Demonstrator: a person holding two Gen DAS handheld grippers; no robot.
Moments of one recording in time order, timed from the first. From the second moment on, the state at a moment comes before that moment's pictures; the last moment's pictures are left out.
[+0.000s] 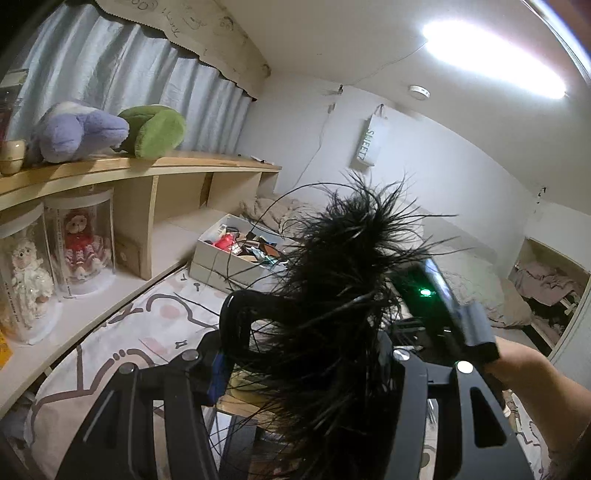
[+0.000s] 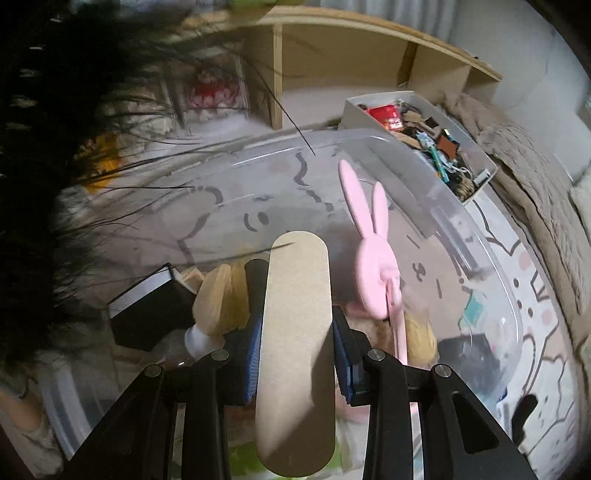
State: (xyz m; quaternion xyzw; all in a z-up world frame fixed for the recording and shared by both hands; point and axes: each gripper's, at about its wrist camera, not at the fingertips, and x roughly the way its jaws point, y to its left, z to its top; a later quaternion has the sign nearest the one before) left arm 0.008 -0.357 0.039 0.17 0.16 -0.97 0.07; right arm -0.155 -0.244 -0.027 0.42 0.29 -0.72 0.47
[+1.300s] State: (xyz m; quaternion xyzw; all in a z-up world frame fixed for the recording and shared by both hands) left arm -0.036 -0.350 0.048 0.33 0.12 -0.94 0.05; right arm -0.151 -0.229 -0.047 0.40 0.38 -0.72 0.42
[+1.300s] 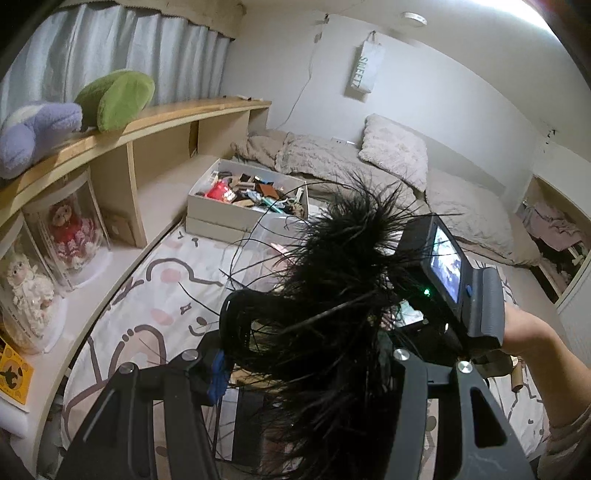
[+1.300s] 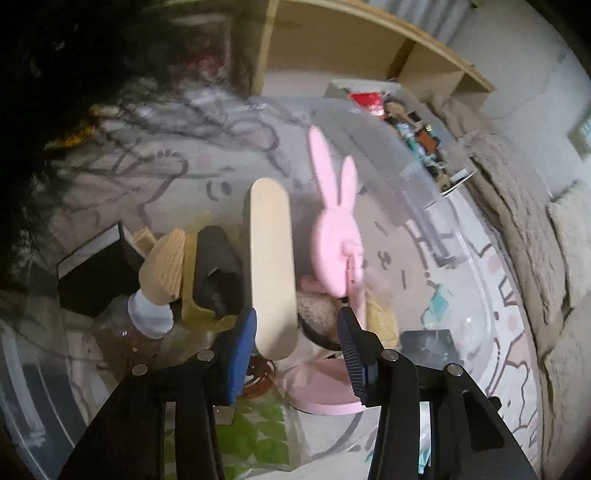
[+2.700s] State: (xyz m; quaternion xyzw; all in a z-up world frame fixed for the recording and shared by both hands) left arm -0.093 -0.374 0.026 0.42 0.12 -0.89 0.07; right arm -0.167 -0.253 -0.046 0.39 0.37 -0.72 0.45
